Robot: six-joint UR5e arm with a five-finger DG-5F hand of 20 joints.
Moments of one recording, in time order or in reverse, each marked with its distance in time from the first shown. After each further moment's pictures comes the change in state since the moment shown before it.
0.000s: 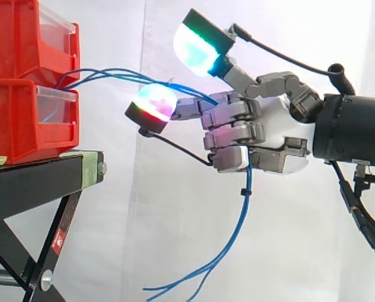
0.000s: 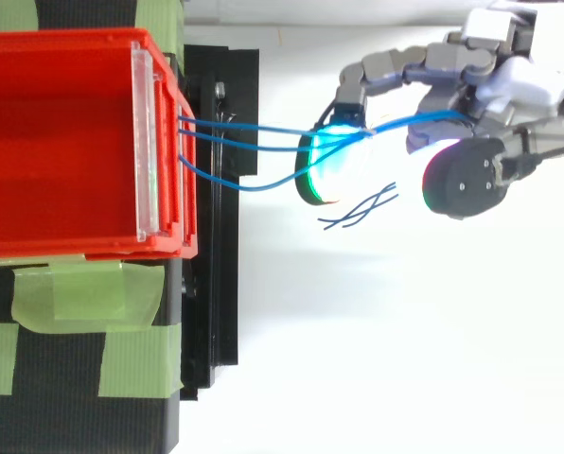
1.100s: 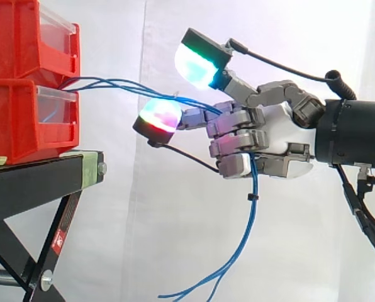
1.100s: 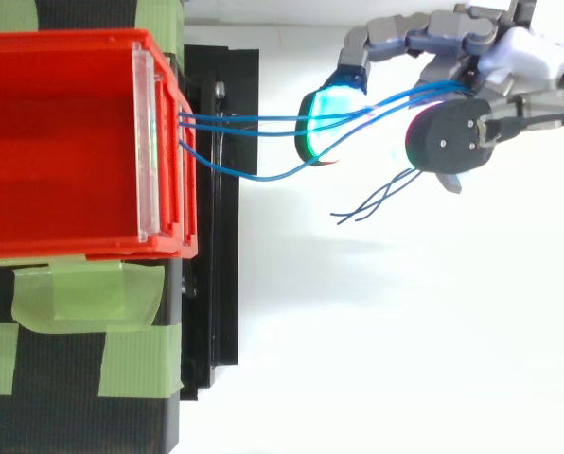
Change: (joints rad) arm -0.005 0.000 0.005 -0.039 0.058 -0.003
